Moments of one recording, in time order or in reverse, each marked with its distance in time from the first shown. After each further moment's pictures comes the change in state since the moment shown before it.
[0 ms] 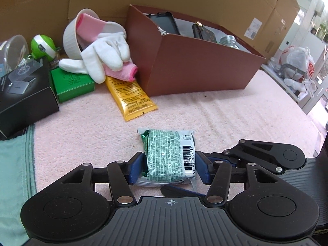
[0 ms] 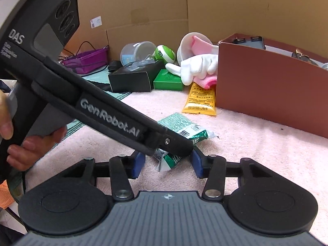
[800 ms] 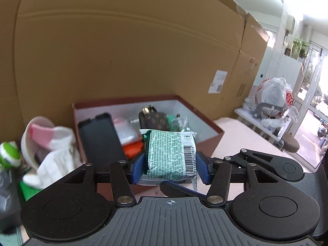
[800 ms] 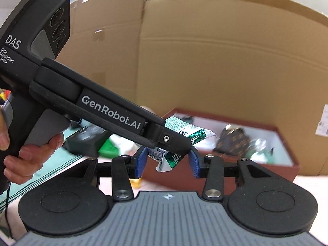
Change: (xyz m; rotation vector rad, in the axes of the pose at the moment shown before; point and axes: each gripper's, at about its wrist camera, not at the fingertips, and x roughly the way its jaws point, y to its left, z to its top) left arm -0.015 -0.097 0.114 0.136 -0.265 -0.060; right arm -0.080 -0.066 0.063 -0.048 -0.287 -0.194
